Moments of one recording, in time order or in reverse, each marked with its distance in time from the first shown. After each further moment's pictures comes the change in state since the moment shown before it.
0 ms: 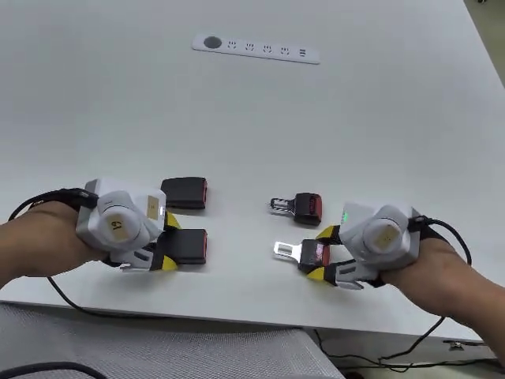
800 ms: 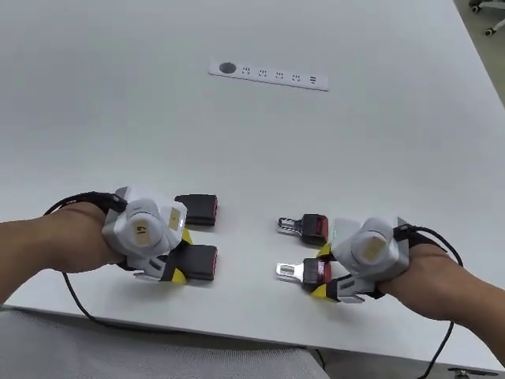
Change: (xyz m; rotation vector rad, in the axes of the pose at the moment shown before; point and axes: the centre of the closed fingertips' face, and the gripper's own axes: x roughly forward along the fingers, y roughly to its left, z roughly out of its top) left arm 0.003 -0.002 0.000 0.045 0.034 -0.058; right arm 0.003 0.002 0.007 -0.081 0.086 0.045
